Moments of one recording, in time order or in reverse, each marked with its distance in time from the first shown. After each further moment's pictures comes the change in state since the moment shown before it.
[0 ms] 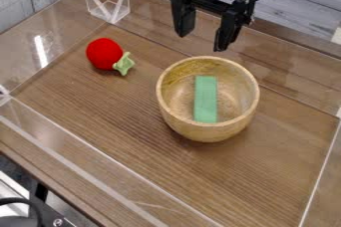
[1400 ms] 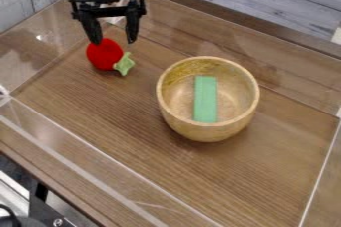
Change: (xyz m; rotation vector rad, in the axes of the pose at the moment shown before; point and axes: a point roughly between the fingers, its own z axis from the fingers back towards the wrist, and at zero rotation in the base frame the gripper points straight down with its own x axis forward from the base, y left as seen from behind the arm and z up) arm 0.010 0.150 -0.064 -0.137 0.029 0.604
